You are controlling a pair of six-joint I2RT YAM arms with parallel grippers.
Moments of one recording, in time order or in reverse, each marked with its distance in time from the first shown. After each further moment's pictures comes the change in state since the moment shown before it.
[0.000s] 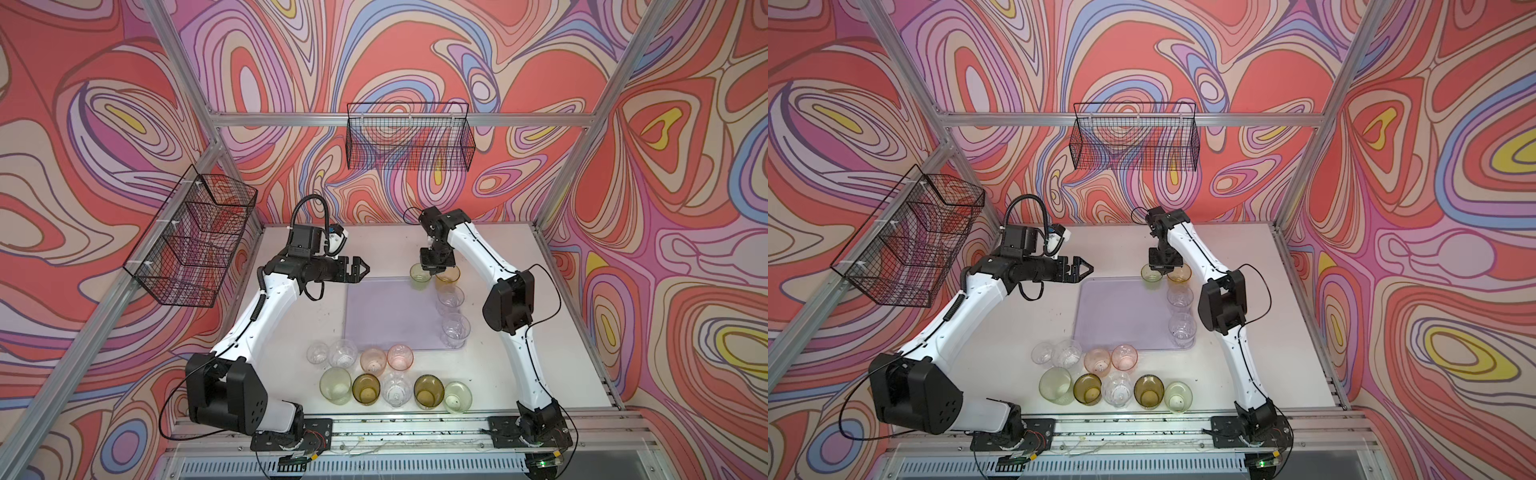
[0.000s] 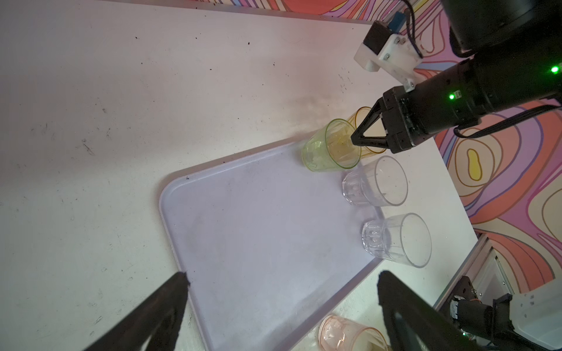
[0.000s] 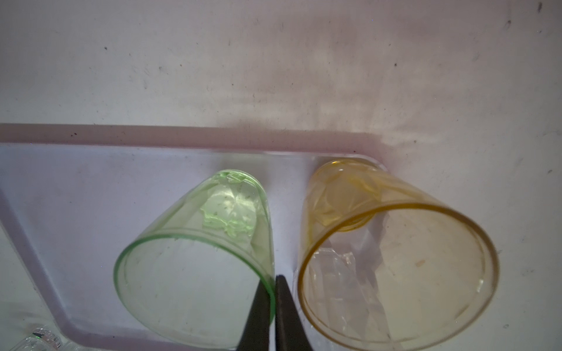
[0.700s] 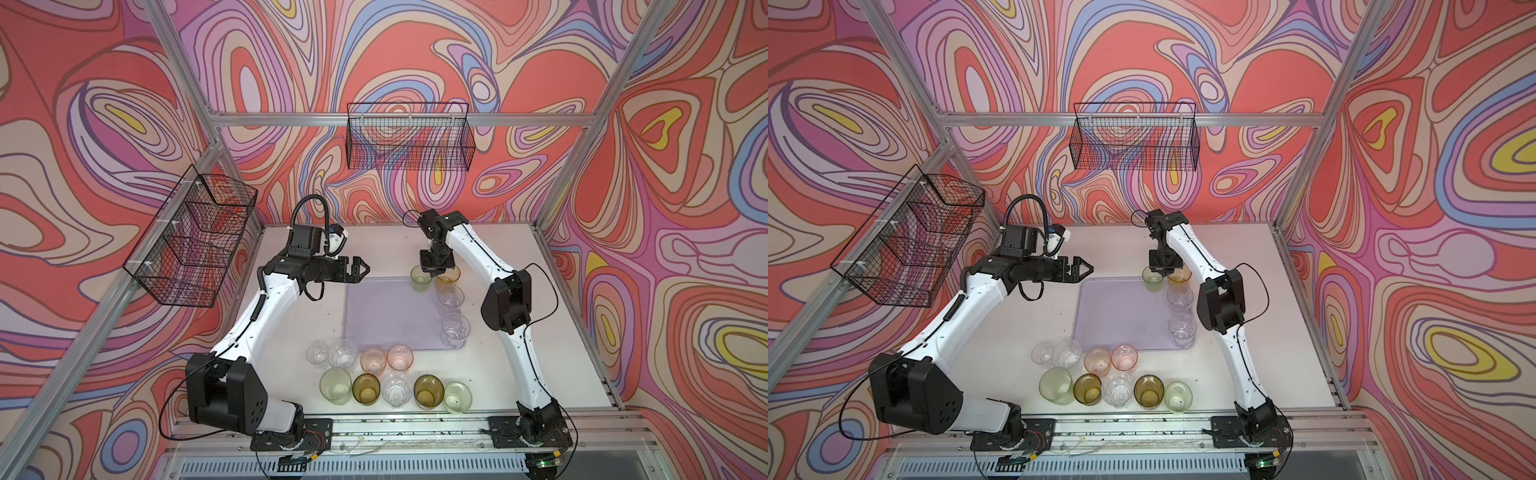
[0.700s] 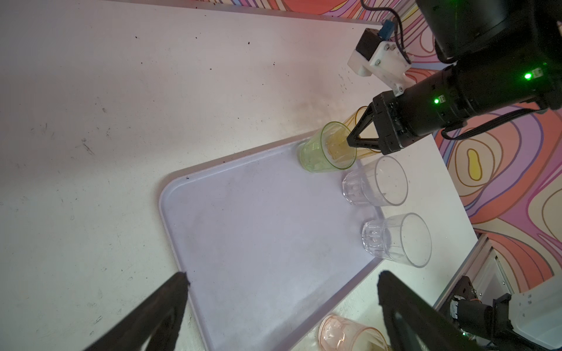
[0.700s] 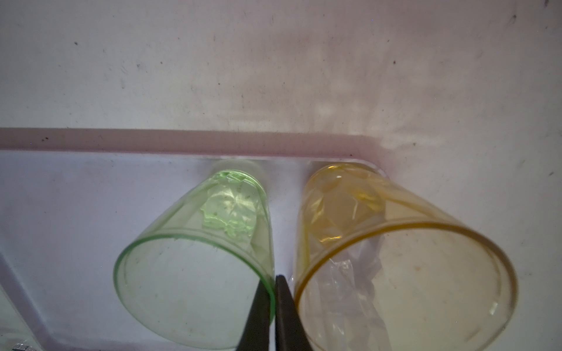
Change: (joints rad) left arm 0.000 0.000 0.000 0.000 0.000 0.000; right arm 0.000 0.021 -0.003 0.004 0.021 0.000
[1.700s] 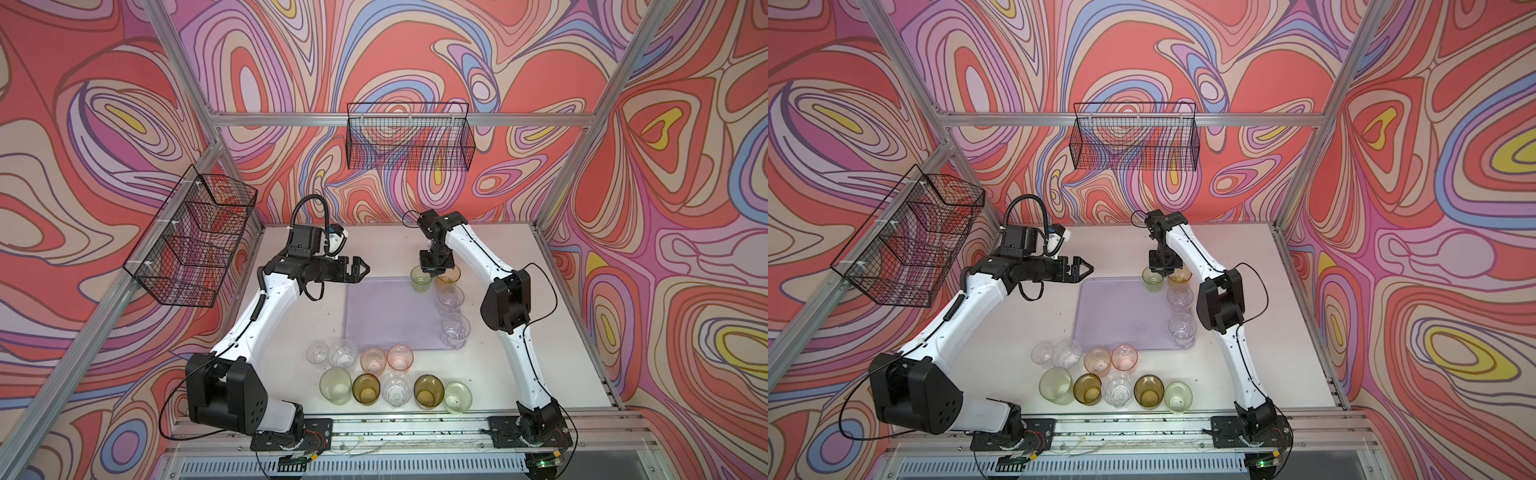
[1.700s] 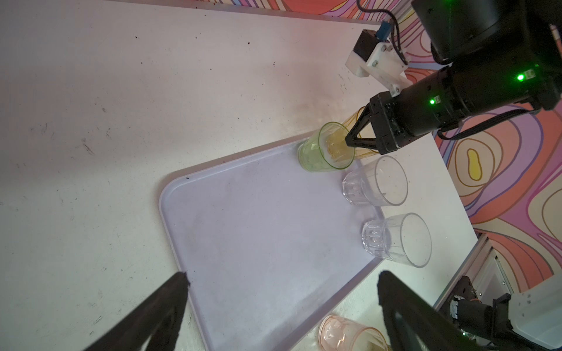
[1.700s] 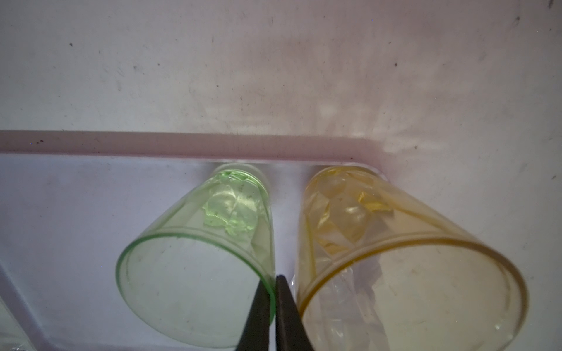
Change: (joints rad) left arm 0.000 0.000 0.000 0.000 0.000 0.000; right arm 0.000 0.007 0.000 0.006 0.003 -0.001
